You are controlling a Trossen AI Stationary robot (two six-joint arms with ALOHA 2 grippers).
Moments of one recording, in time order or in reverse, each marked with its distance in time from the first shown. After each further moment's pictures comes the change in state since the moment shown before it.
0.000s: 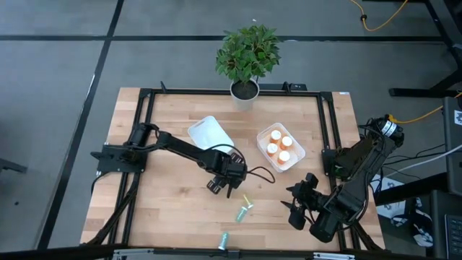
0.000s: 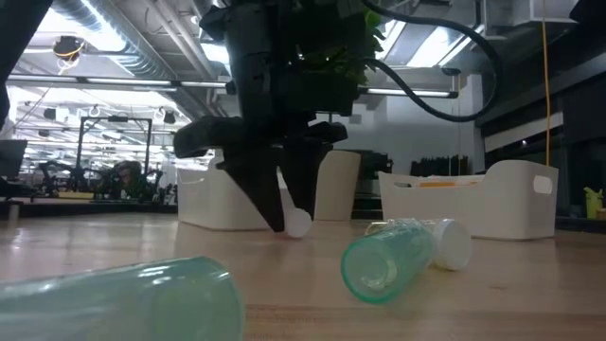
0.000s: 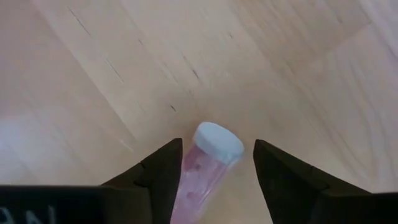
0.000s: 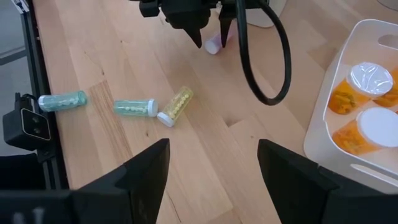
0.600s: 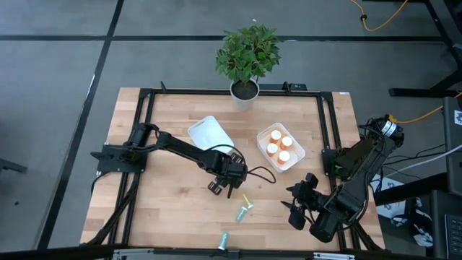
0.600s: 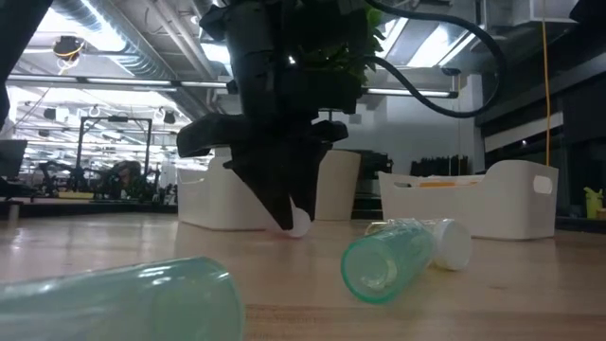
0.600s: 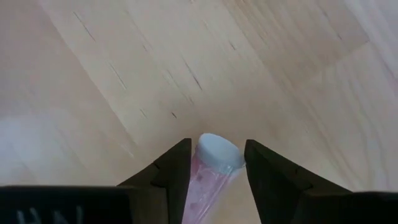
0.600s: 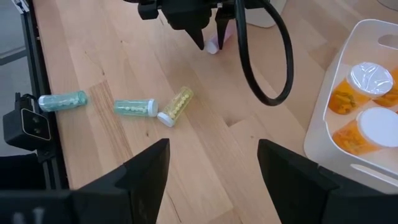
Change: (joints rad) left arm -0.001 0.000 0.000 0.021 0.000 -0.035; right arm 0.000 0.000 0.000 0.001 0.000 0.000
